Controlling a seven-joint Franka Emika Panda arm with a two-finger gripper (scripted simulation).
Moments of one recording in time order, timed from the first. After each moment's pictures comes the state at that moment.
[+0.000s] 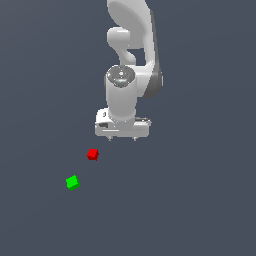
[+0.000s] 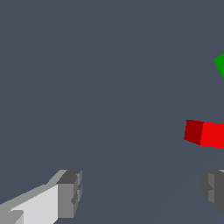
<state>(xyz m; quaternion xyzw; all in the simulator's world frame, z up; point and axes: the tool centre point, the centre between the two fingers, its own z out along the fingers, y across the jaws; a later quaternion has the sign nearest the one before) 0.000 -0.023 0.154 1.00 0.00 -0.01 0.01</state>
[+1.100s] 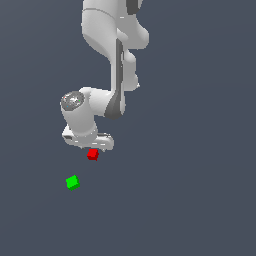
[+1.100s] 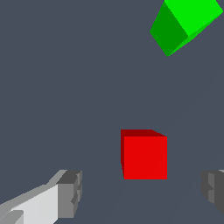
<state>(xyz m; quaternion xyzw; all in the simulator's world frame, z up) 0.004 -0.162 0.077 1.00 -0.06 0.00 0.00</state>
